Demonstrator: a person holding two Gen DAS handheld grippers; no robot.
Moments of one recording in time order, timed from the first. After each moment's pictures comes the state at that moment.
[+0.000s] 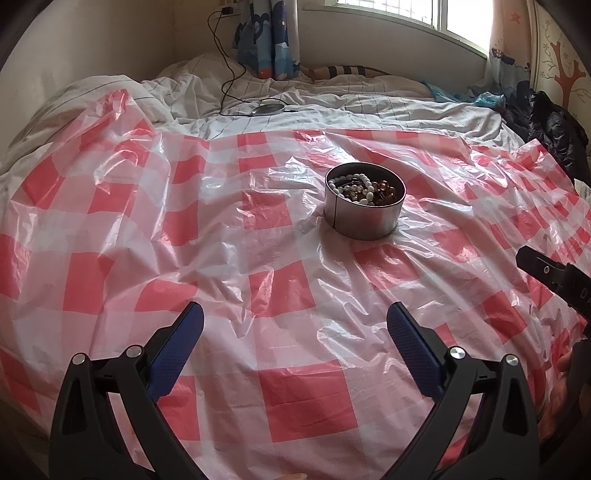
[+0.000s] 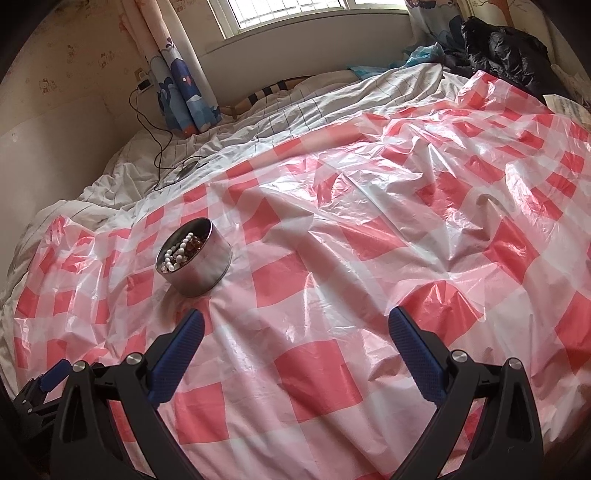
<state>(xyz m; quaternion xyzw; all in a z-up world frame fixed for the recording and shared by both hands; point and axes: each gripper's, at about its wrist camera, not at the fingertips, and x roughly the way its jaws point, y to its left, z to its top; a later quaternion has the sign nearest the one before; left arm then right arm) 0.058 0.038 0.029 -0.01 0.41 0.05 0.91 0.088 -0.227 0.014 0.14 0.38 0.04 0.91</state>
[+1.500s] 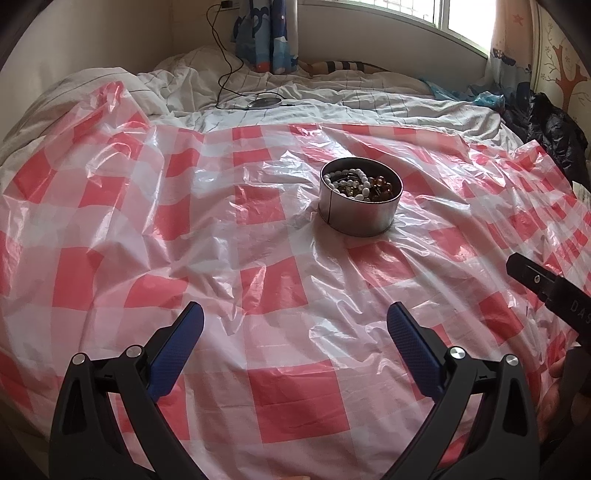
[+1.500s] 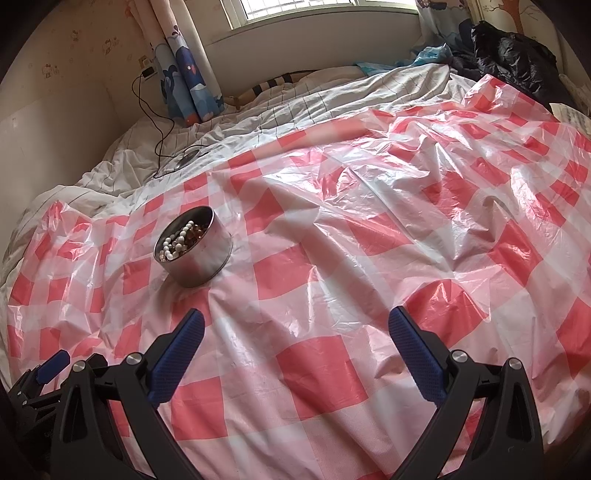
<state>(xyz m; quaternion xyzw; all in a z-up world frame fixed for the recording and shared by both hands) 0.062 0.040 0.025 -0.03 0.42 0.04 0.91 0.089 -0.219 0.010 0.13 0.39 0.04 0.91</state>
